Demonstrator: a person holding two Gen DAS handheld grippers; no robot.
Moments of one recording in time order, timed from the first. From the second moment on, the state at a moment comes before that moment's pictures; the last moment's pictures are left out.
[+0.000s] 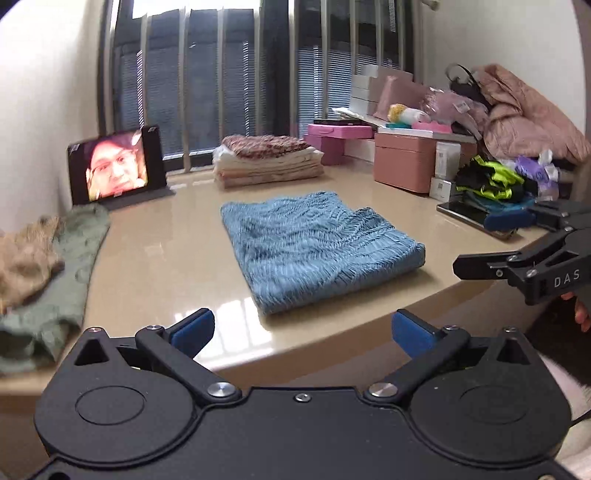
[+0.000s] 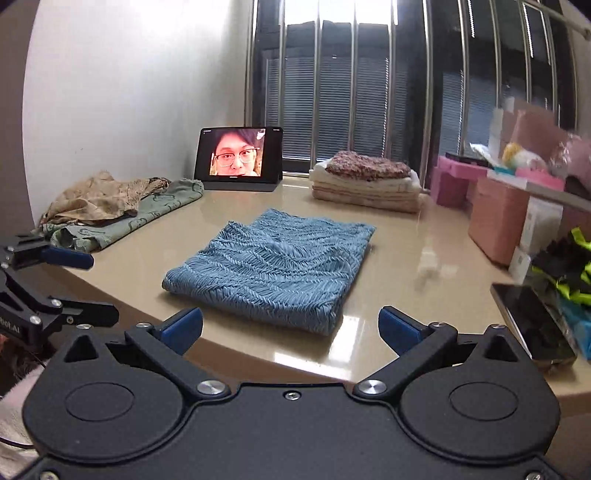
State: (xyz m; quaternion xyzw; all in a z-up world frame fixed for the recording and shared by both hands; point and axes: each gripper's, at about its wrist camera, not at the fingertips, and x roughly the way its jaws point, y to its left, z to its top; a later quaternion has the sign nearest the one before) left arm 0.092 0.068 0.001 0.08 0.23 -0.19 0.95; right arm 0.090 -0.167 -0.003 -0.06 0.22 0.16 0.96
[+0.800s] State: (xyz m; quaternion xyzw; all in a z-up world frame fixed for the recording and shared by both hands) left arm 0.135 0.019 -0.029 0.47 0.14 -0.25 0.83; right arm 0.154 -0.061 -0.036 -0.55 0.15 0.30 0.77
